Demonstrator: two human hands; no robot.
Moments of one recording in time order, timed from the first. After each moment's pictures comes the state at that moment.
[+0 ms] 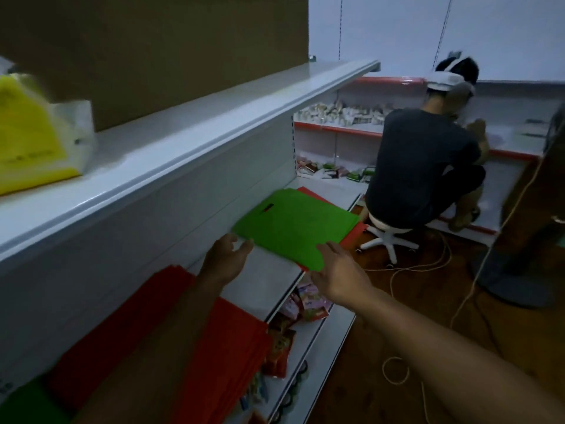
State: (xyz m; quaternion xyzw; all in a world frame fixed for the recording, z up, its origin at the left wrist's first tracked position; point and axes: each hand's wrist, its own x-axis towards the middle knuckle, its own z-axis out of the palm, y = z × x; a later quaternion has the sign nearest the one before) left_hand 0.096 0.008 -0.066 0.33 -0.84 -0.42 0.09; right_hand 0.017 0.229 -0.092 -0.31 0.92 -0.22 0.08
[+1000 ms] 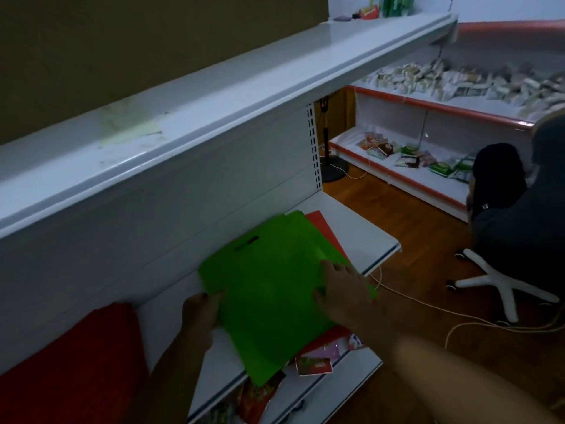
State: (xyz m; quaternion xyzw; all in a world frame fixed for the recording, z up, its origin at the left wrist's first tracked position) left_hand -0.075 0.010 -0.161 0.63 -0.47 -0.57 0.23; right_hand -0.273 0.178 -0.174 -0.43 0.87 -0.16 0.16
